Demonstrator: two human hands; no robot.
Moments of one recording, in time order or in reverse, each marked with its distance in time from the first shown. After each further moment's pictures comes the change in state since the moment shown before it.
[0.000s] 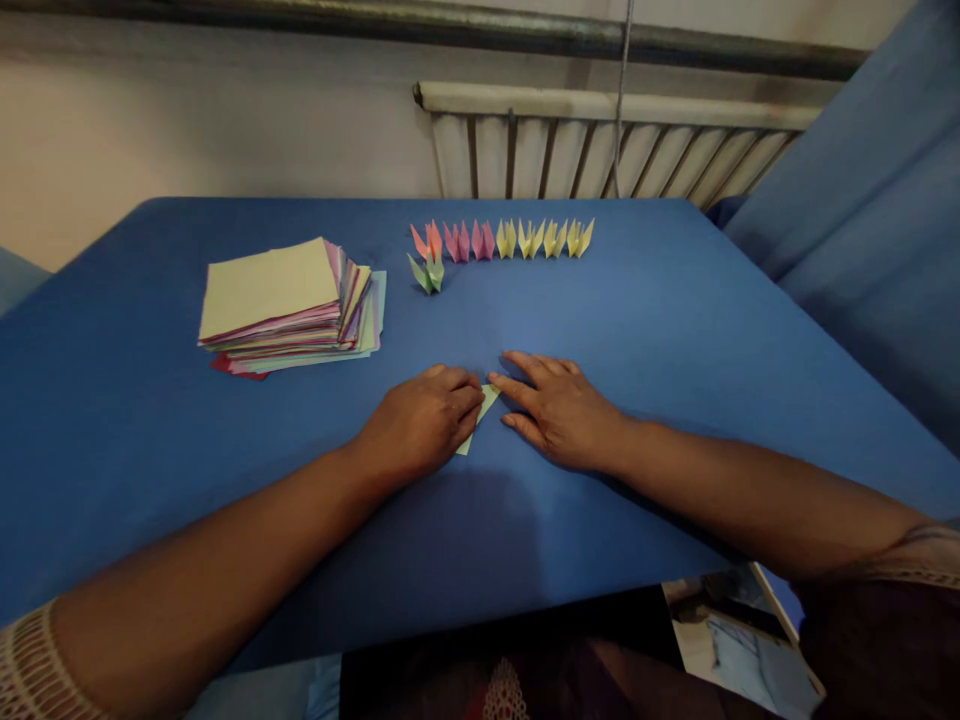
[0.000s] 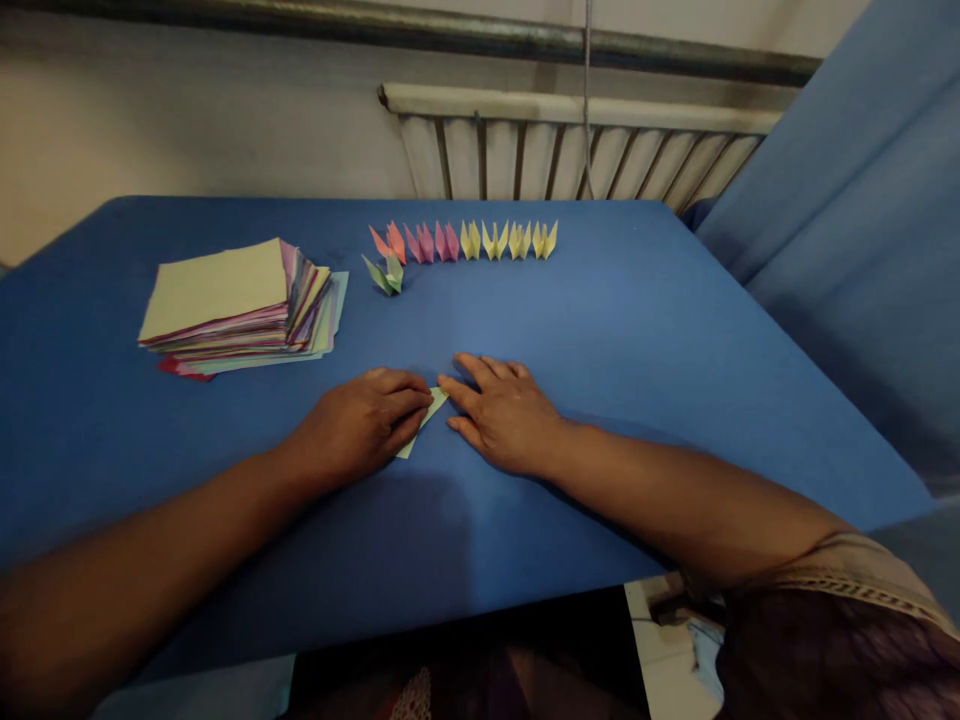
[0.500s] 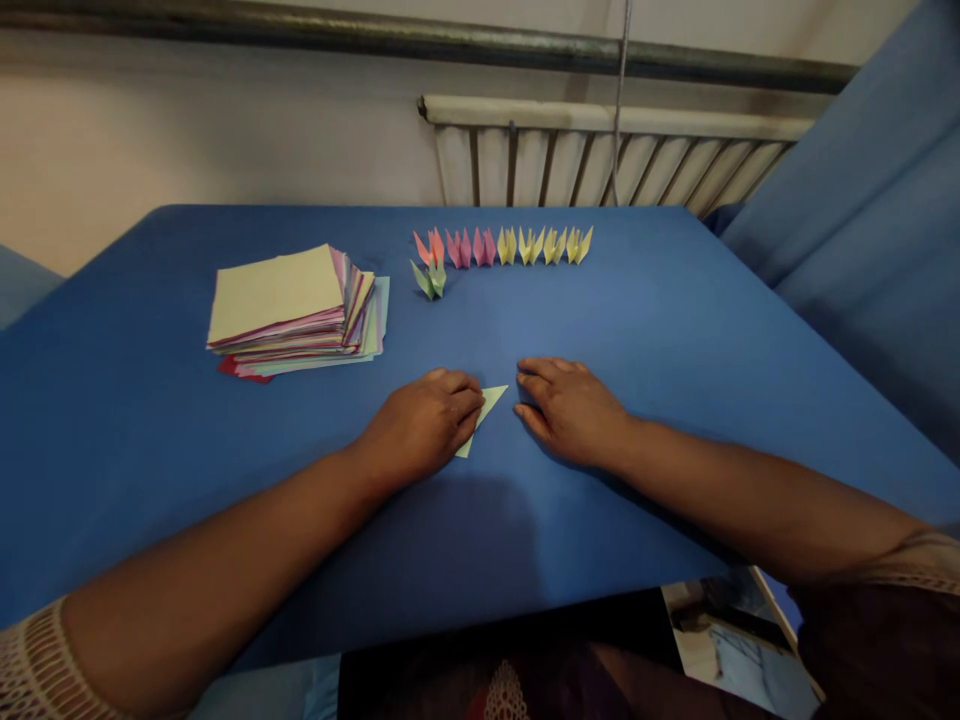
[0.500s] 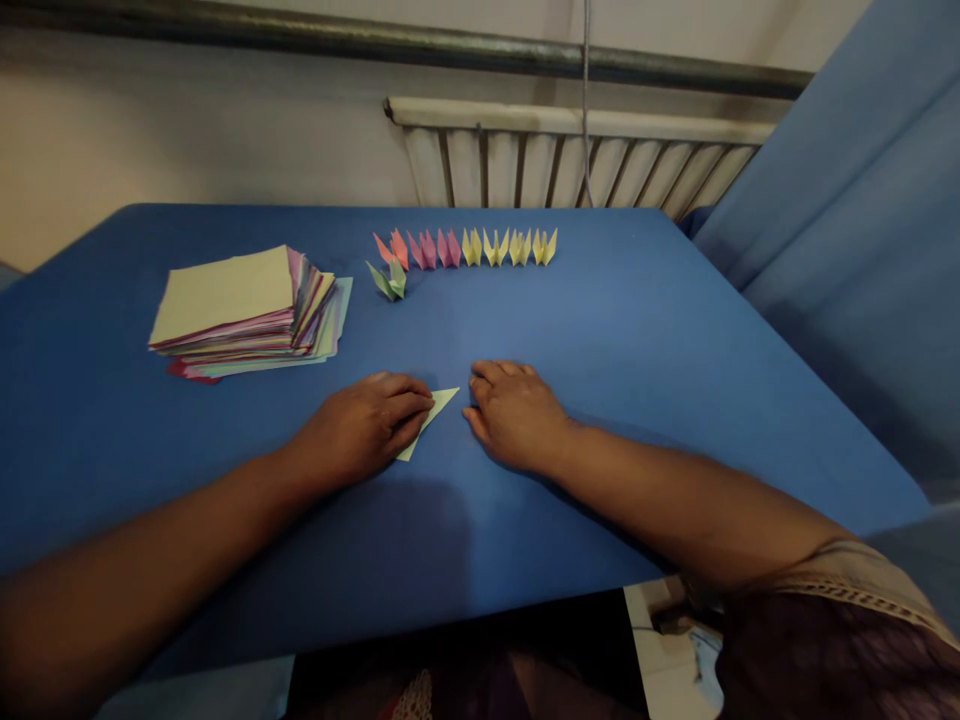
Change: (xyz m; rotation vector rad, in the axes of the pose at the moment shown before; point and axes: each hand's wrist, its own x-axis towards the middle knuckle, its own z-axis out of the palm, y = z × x) left_hand -0.001 0.000 -0.002 -0.010 0.004 -0.002; right_hand 0.000 0.001 -0.005 -0.030 0.018 0.074
